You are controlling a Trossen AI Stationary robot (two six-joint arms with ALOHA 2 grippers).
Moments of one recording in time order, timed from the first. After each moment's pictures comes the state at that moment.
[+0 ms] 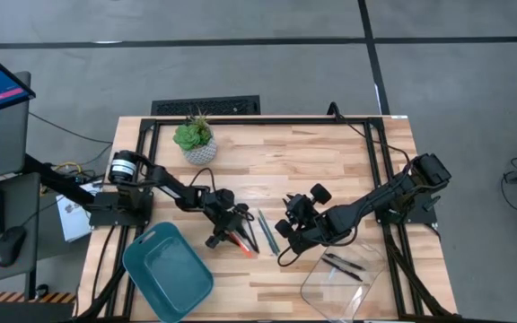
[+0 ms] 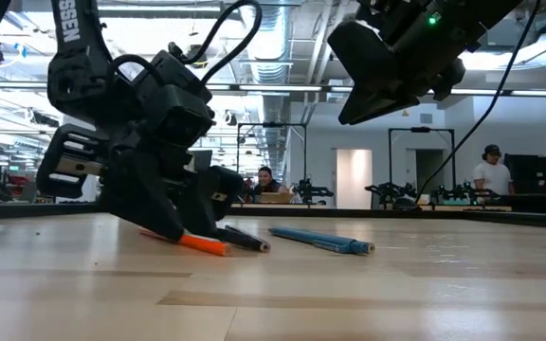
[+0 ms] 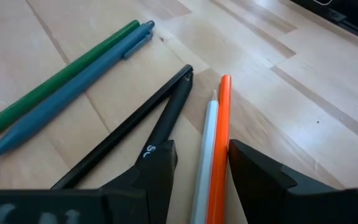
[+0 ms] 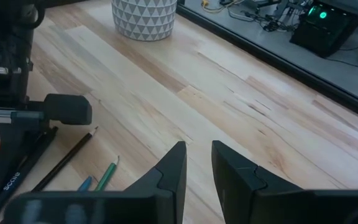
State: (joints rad) left arm -0.04 1.93 0.59 0.61 0.57 0.30; right arm 0.43 1.71 1.05 -0.48 0.99 0.88
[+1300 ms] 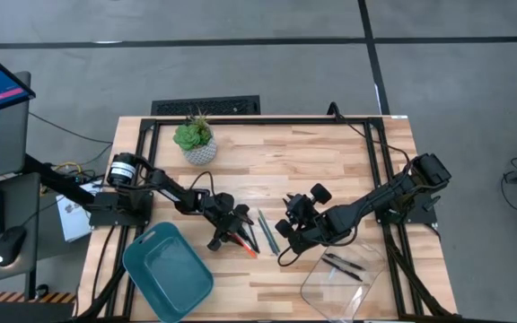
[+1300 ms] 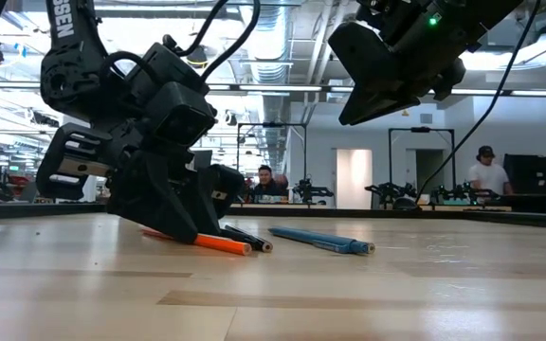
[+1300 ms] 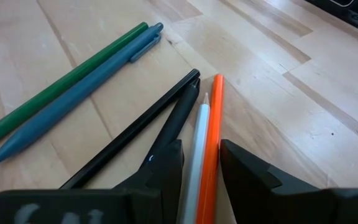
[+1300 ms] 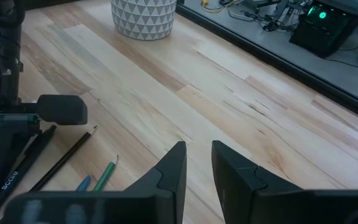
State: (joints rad) left arm -0.10 1.93 0.59 0.63 0.50 0.24; right arm 0.43 1.71 1.05 -0.49 0.99 0.88
